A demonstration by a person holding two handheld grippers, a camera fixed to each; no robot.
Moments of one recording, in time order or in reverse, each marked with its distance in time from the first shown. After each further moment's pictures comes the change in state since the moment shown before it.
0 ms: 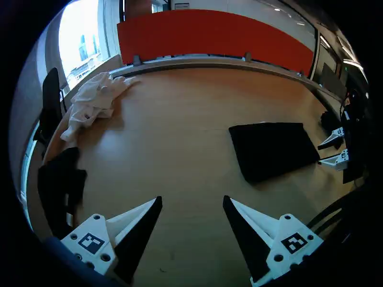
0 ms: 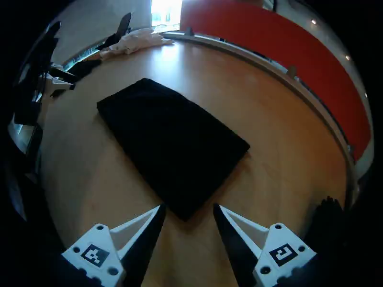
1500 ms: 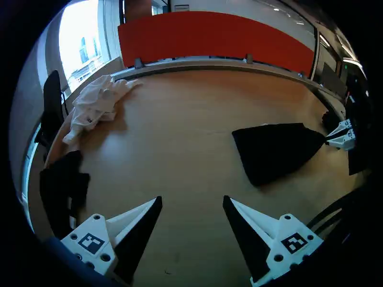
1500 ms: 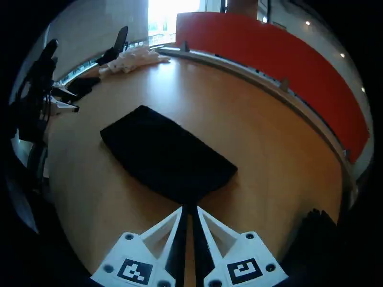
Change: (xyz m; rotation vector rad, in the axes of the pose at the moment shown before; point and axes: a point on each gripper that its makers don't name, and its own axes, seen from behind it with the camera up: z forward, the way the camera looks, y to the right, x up) left arm 0.006 -0.008 0.001 0.014 0.015 0.010; right arm 0.052 0.007 -0.033 -0.009 0.100 0.029
